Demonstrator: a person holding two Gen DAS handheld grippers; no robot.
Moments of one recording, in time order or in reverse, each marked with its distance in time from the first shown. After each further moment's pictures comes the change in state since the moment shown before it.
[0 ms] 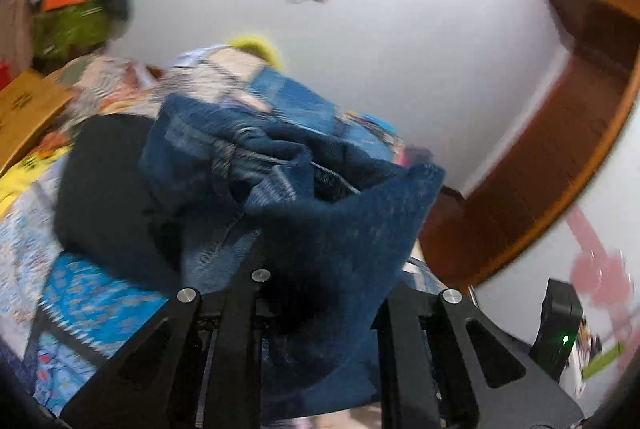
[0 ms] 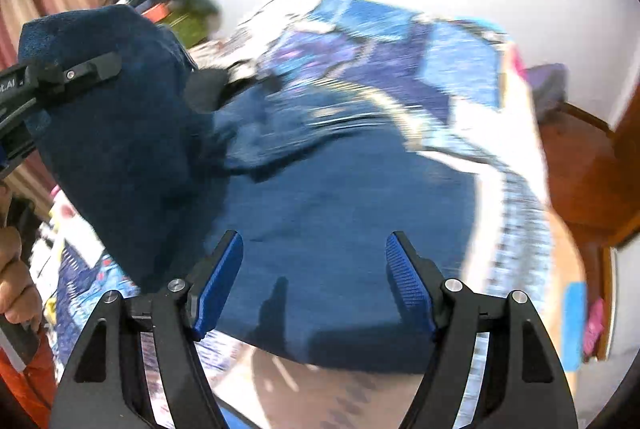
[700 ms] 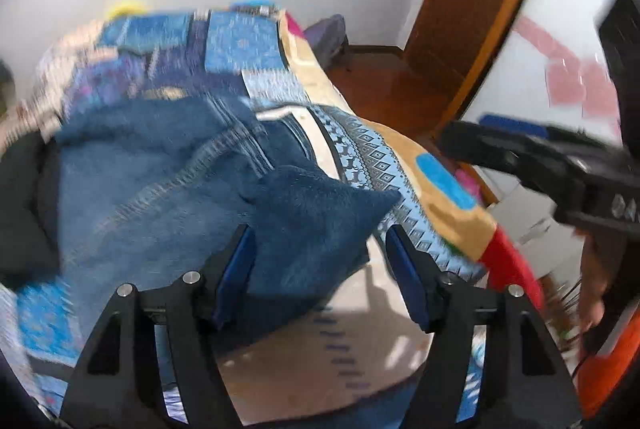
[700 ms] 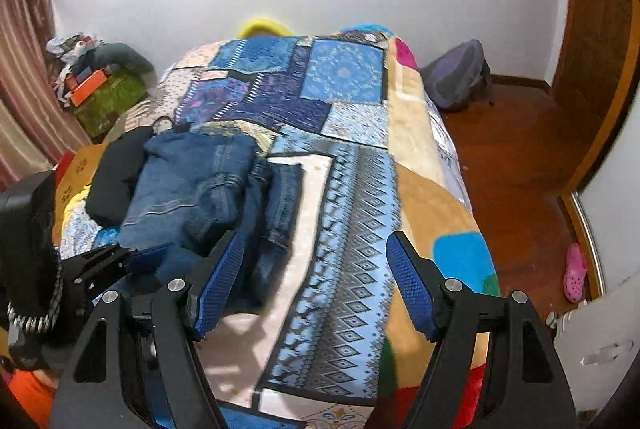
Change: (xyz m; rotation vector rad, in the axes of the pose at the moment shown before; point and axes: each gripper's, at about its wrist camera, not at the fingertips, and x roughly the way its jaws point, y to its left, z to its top) left arm 0.060 -0.115 -0.119 0.481 0.326 -0.089; right arm -0.080 -0.093 -0.018 0.189 -0.092 -0.088
